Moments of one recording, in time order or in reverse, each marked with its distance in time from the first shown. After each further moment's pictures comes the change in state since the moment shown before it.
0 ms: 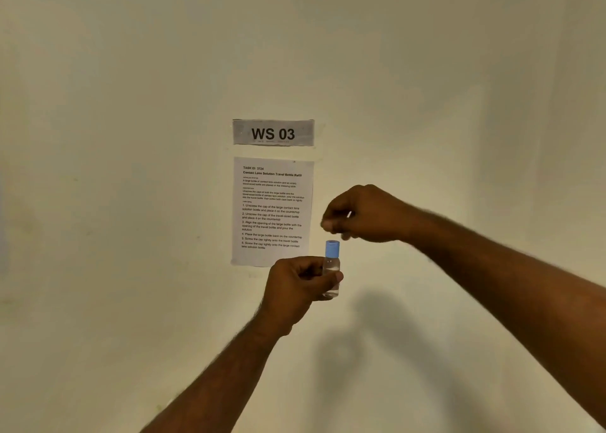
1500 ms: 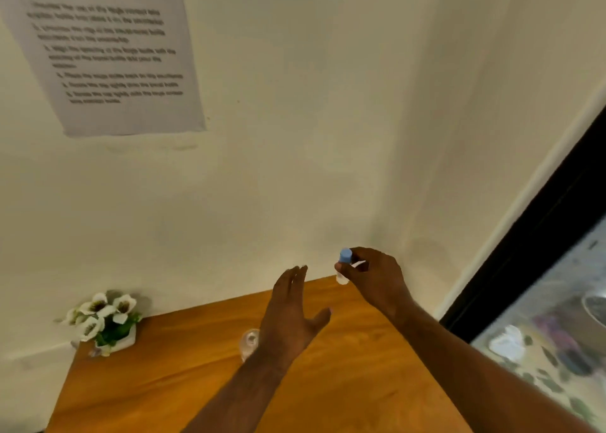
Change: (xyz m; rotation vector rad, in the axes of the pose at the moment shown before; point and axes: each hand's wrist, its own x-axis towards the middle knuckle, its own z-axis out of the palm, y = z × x) left_hand -0.123 -0.289 0.093 0.811 -0.408 -0.209; right_hand -0.181 0.205 0.307 0.450 0.195 0.861
